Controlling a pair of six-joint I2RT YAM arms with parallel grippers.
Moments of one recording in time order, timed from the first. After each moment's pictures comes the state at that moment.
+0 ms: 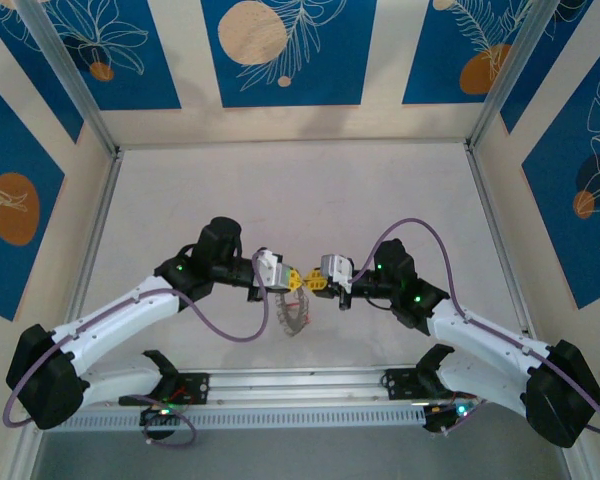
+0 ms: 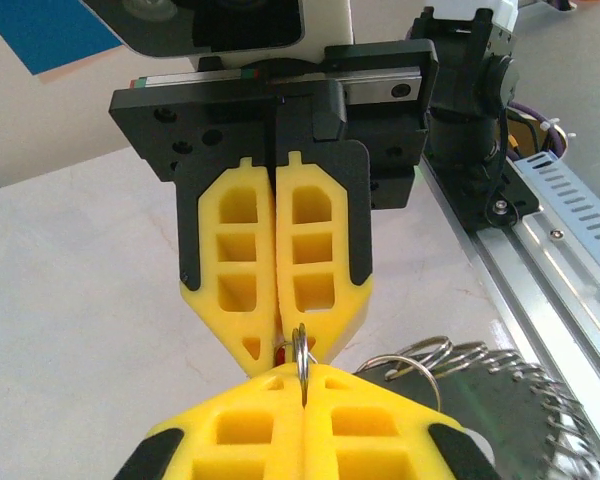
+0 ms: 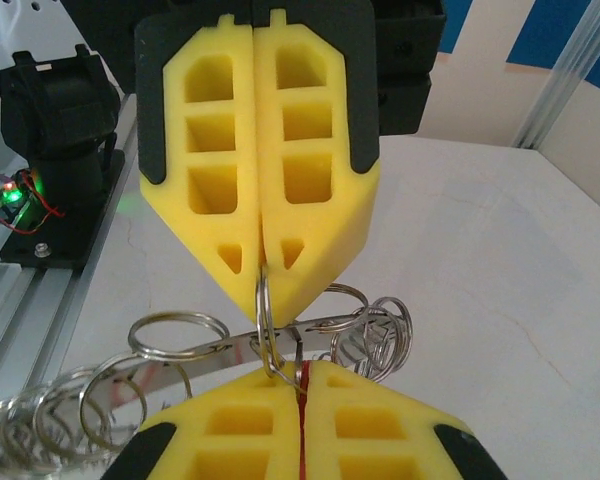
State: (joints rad) left arm -0.73 1.14 0.79 -0.18 0.78 0.68; right arm 0.71 0.95 0.47 0.19 -0.66 -0.38
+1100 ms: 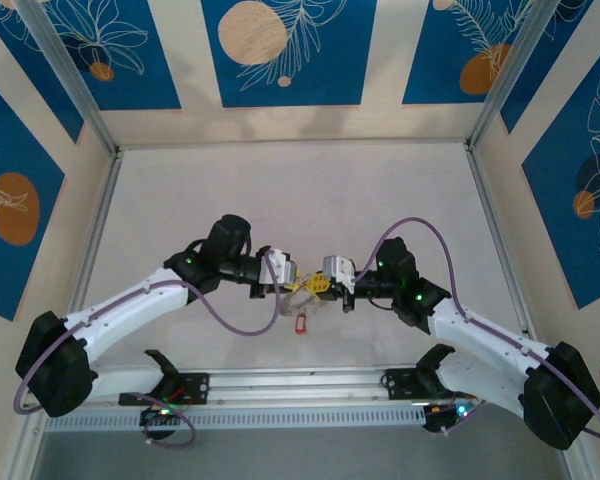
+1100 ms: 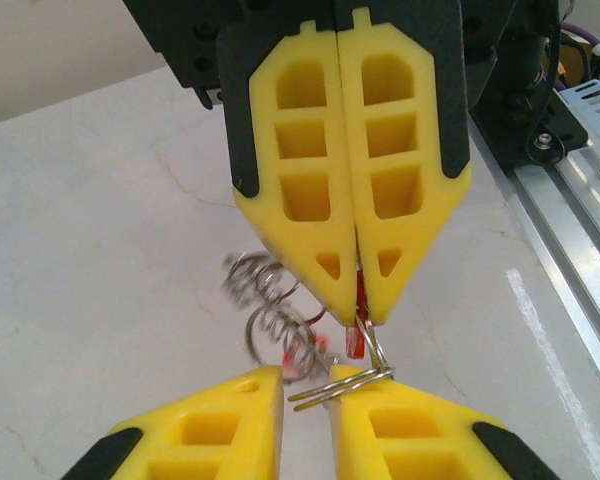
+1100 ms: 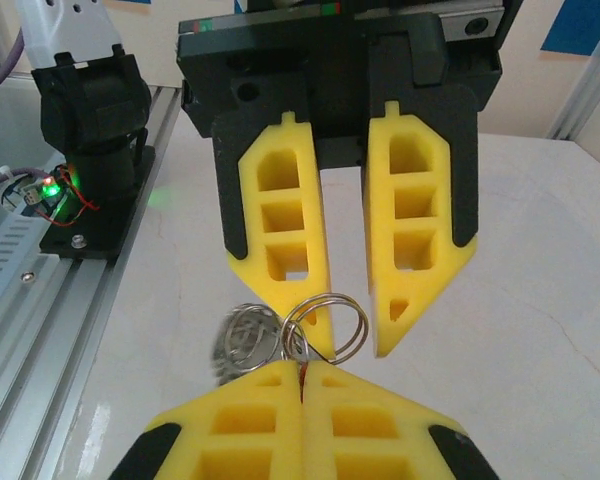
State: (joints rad) left arm -0.73 1.22 0.83 -0.26 0.68 0.76; right arm 0.67 0.96 0.47 0.15 -0.75 -0.39
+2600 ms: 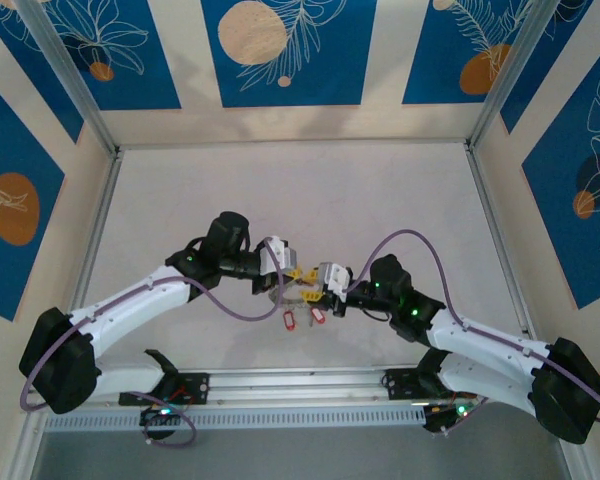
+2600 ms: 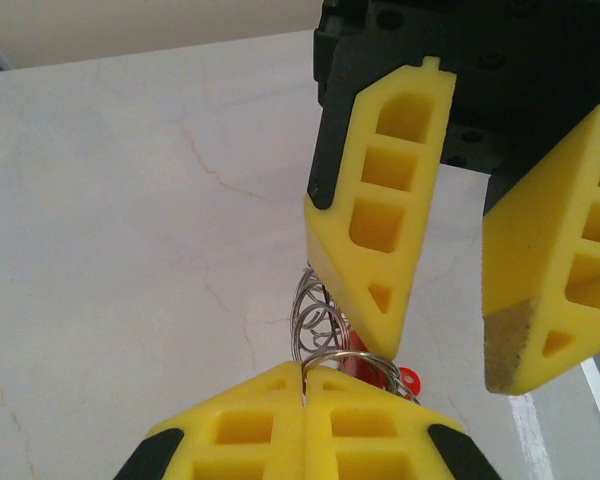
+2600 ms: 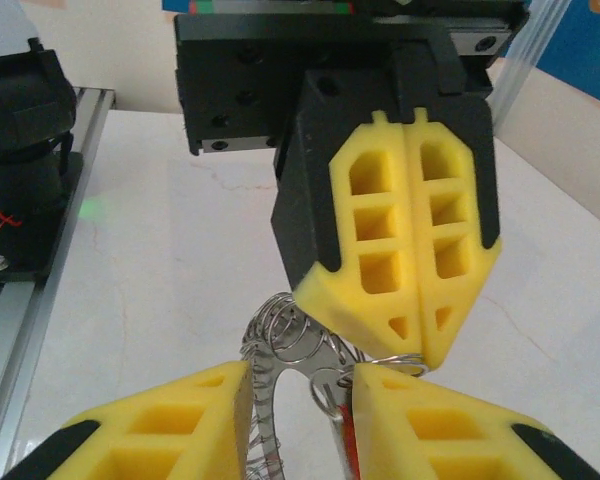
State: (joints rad) left arm -0.69 1.24 0.82 -0.18 0.67 0.57; right arm 0.83 0.93 0.38 0.31 -0.43 -0.30
